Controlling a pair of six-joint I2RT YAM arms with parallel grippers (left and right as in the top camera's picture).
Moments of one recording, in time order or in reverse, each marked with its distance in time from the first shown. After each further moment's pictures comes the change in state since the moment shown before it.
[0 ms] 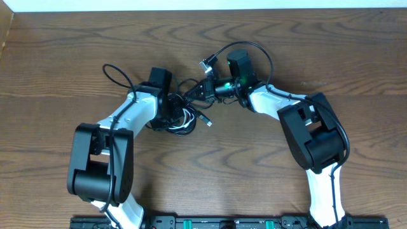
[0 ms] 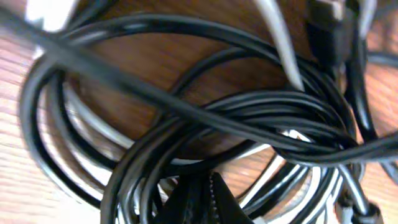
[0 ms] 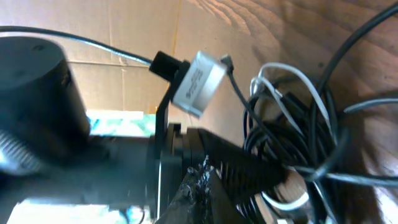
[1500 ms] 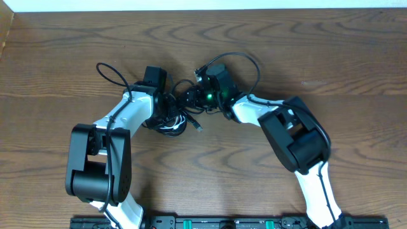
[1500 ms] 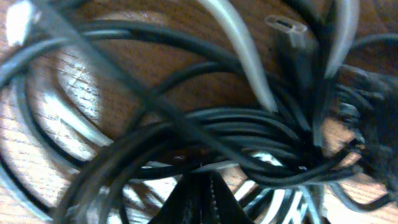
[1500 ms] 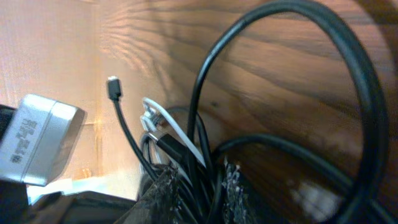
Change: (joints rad) left arm 0.031 -0.002 0.000 0.008 -0.048 0.046; right arm 0.136 0.082 0.005 0.011 0.448 0.043
